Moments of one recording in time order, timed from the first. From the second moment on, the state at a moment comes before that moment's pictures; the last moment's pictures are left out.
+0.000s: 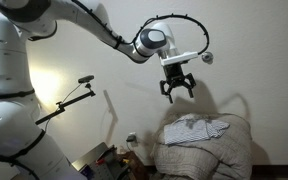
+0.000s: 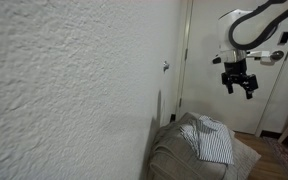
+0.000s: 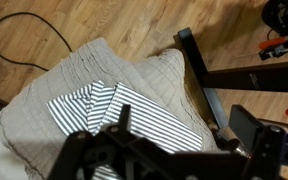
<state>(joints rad) -0.11 0.38 -0.09 -1.98 -0.26 2.11 -1.20</state>
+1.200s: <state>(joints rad) -0.10 0.71 0.01 -1.69 -0.26 2.11 -1.25</state>
